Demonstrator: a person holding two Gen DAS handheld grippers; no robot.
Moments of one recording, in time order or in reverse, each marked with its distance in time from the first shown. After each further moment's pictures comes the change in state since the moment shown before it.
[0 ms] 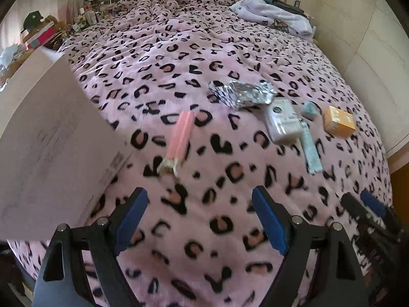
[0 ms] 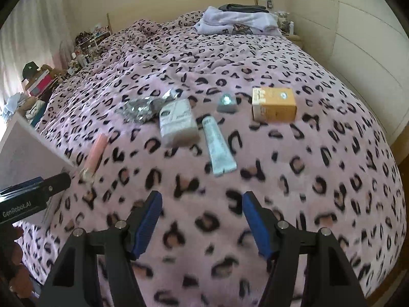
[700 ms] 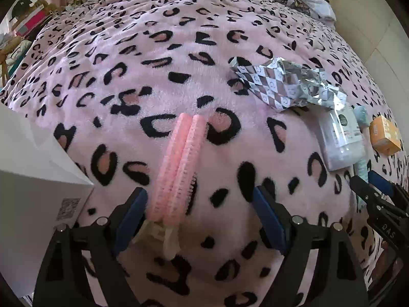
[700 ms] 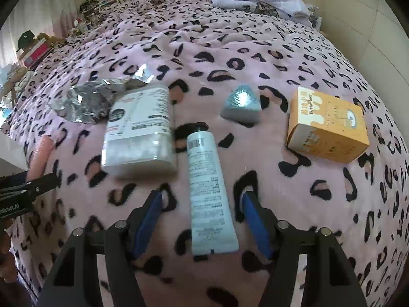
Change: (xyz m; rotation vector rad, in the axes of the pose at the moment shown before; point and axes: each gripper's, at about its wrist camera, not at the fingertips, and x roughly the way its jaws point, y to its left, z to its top) left arm 0.132 0.013 0.037 -0.033 0.111 -0.003; right arm 0.137 -0.012 0.051 -0.130 0.129 -0.011
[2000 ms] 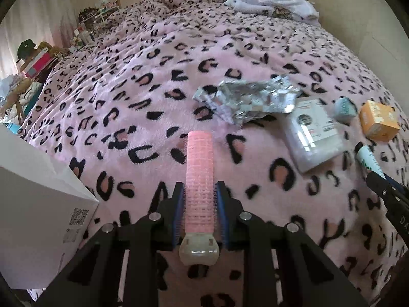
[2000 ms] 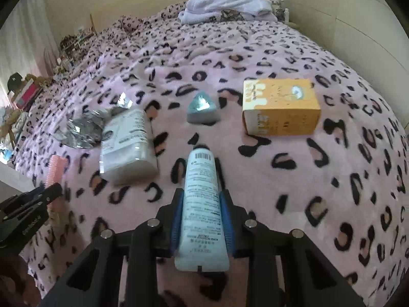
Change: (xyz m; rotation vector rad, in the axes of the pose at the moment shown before) left arm -0.043 -0.063 -0.013 0.128 -0.168 0.120; right arm -0.050 -0.030 -0.026 0.196 -0.117 0.020
